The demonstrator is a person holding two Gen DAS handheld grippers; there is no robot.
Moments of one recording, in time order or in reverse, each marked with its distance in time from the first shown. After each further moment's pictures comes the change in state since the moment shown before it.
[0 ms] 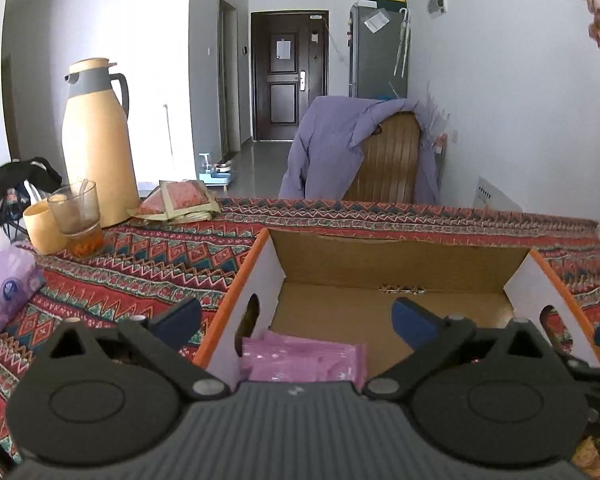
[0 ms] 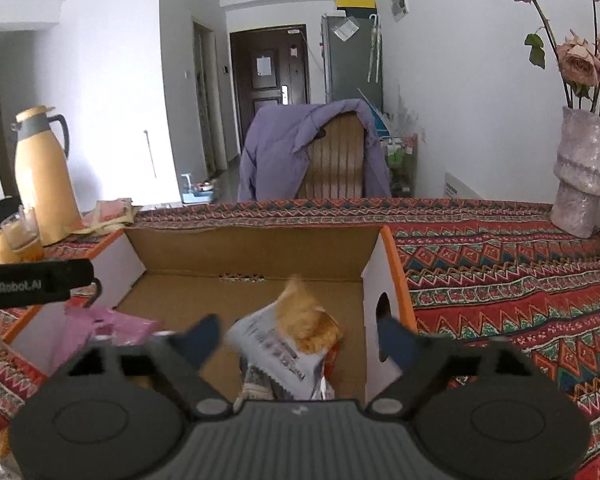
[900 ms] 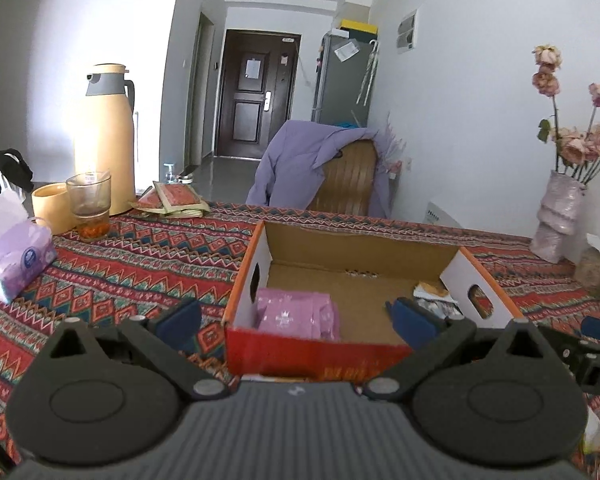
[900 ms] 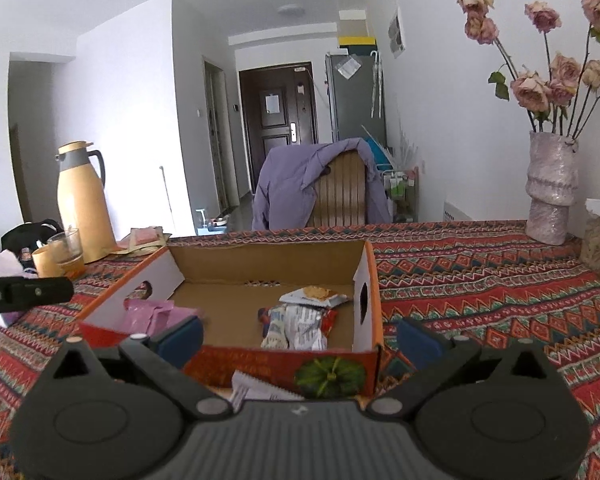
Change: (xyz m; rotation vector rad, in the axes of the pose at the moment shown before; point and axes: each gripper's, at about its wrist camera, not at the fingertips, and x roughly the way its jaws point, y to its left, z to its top) left arm -0.110 0.056 -0.047 -0.042 -0.076 -0.174; right arm -0.118 -0.007 -0.043 0.003 -0.123 0.034
